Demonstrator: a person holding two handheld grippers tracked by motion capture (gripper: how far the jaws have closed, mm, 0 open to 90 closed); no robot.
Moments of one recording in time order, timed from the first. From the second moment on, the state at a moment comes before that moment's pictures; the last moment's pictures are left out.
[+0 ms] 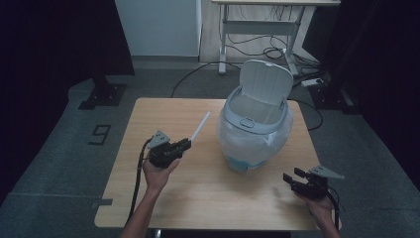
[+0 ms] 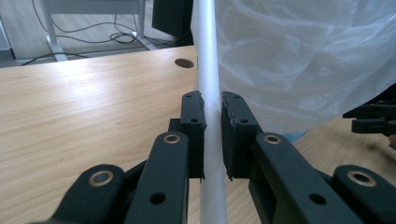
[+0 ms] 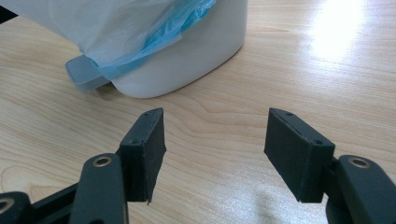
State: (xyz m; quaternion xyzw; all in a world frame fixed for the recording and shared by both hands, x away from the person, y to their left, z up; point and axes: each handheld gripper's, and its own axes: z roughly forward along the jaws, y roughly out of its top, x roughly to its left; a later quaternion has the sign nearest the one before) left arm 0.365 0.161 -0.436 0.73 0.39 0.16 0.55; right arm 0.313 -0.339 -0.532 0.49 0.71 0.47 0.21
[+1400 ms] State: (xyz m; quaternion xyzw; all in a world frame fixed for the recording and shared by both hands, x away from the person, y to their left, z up) left arm 0.371 0.141 -0.345 0.72 0.33 0.15 0.59; right arm 0.314 -0.339 -0.539 0.50 0.71 0.47 0.20
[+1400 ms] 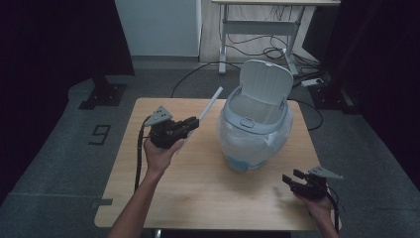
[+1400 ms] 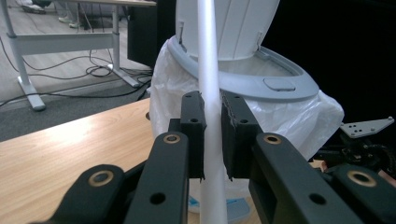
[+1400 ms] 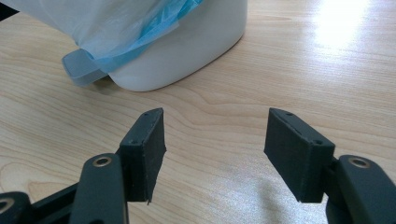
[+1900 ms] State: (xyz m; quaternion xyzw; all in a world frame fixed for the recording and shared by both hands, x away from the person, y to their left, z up) left arm 0.380 0.129 -0.331 0.72 0.32 0.15 0.59; right arm 0.314 -0.339 -0.540 0.50 0.71 0.46 0.19
